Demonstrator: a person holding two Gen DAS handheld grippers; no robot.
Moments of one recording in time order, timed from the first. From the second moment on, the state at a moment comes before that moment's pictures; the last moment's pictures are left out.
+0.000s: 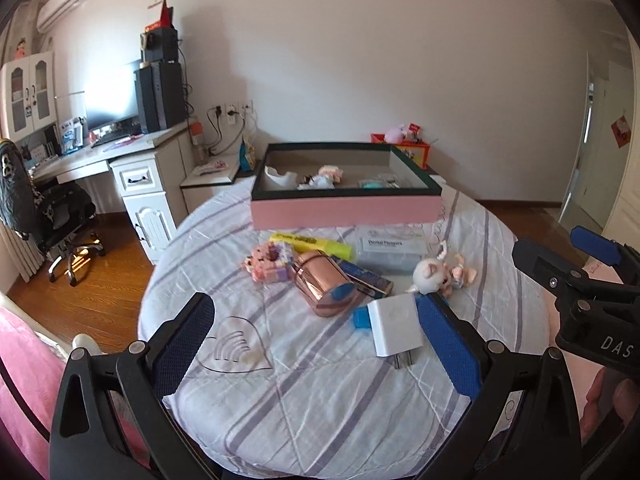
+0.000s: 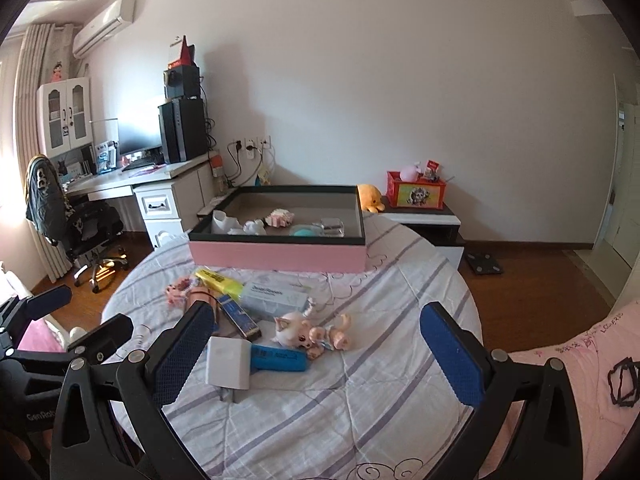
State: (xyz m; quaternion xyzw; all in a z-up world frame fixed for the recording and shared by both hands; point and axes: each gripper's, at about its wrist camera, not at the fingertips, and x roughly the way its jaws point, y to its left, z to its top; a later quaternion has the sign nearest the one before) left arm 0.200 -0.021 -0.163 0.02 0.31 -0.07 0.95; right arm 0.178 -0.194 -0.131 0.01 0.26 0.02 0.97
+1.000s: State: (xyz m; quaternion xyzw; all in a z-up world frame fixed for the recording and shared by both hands) left arm 0.262 -0.042 -0.222 -0.01 0.39 -0.10 0.92; right arm 0.280 -0.206 -0.222 0.06 0.39 0.04 0.92
